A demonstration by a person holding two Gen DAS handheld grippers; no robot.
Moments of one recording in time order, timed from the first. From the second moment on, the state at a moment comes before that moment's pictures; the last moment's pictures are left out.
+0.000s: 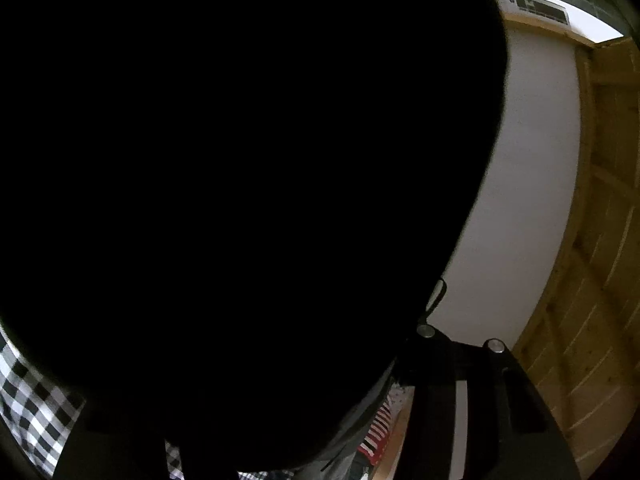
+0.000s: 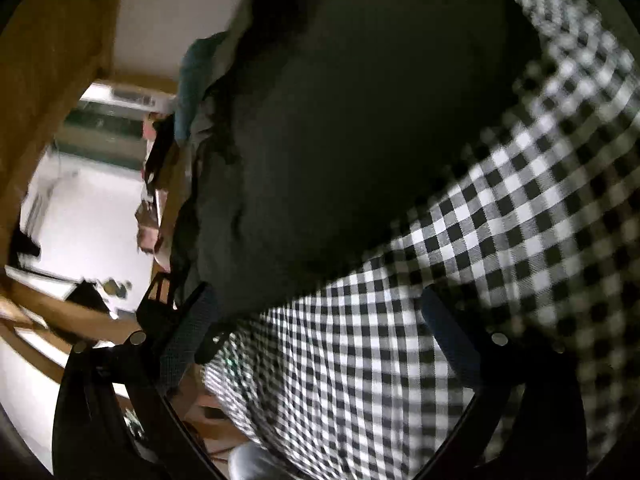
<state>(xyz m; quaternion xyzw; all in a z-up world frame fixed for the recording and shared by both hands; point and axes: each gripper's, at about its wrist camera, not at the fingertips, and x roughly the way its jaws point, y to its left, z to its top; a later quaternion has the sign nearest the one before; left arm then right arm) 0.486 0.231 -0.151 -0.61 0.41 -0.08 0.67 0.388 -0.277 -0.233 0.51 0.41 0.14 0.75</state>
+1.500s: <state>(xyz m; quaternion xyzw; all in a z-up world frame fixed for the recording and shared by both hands) 0.476 0.246 -0.134 -0.47 0.42 -0.08 0.77 0.464 -0.332 -0.205 0.57 0.28 0.09 0.77</state>
